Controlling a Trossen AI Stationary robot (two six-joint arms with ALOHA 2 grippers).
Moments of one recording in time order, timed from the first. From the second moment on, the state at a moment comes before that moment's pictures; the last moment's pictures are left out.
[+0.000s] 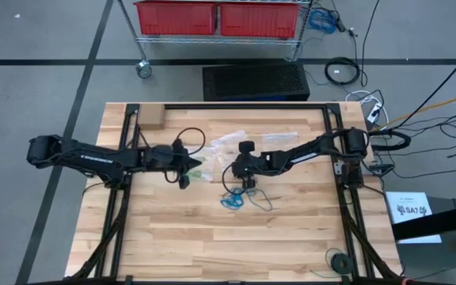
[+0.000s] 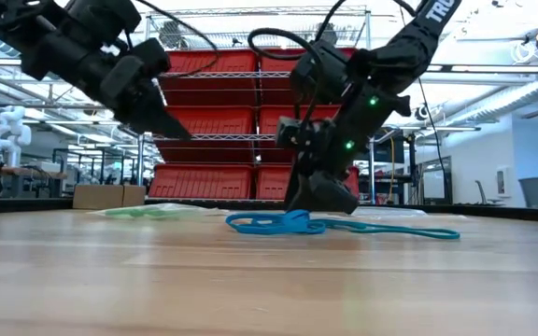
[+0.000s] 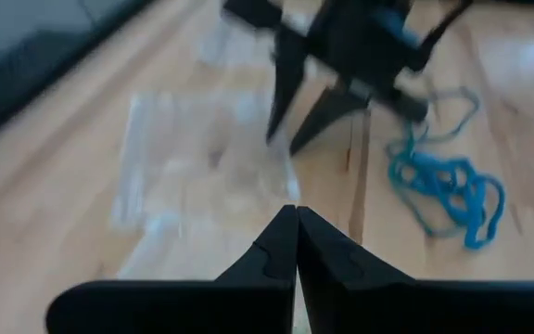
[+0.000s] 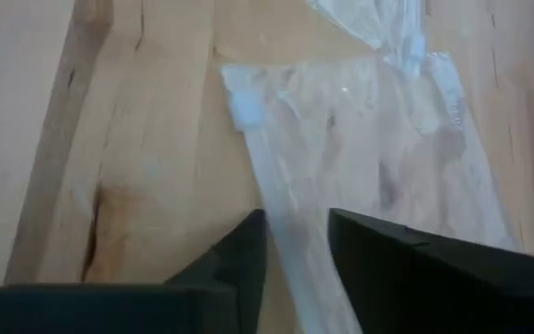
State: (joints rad) left arm 0.08 1.06 0.39 0.22 -0.11 -0.07; right arm -0.06 1.93 0.99 0.04 0.33 -0.36
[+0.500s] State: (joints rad) left arm 0.08 1.06 0.39 0.41 -0.11 0.09; right arm 0.03 1.86 1.26 -0.39 0.34 -0.21
